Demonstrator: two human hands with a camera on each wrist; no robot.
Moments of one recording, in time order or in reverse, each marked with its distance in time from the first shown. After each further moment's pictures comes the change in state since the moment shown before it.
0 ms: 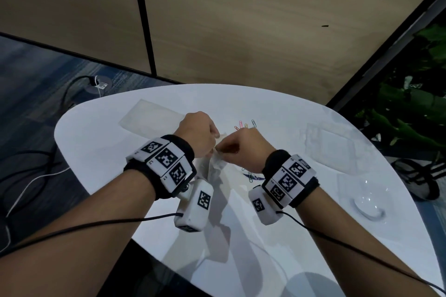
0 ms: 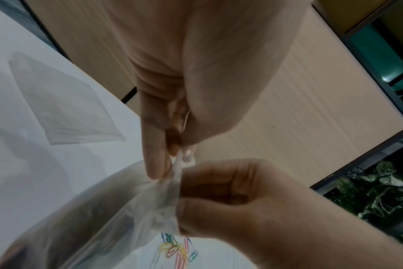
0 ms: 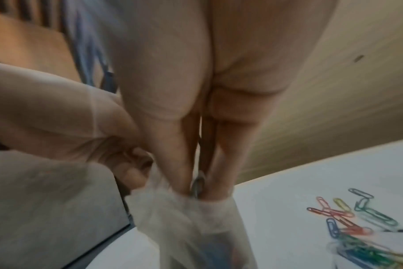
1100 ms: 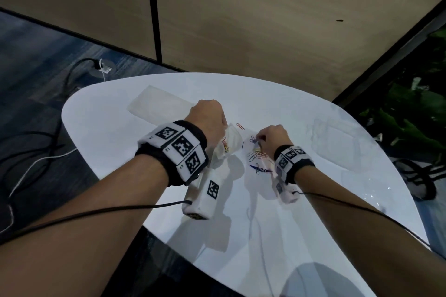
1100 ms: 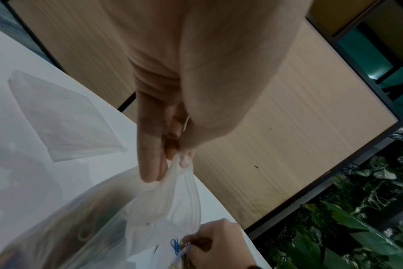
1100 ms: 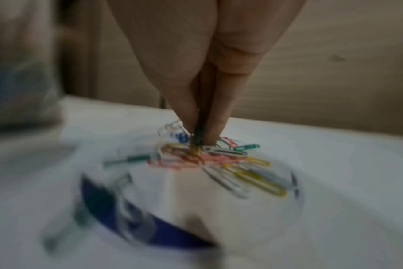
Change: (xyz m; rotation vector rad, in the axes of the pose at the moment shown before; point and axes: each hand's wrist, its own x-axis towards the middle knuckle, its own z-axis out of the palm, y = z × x) left_hand -0.014 0.000 -0.012 0.127 0.012 0.050; right_hand 0.045 0.118 0.022 -0.412 0.150 0.341
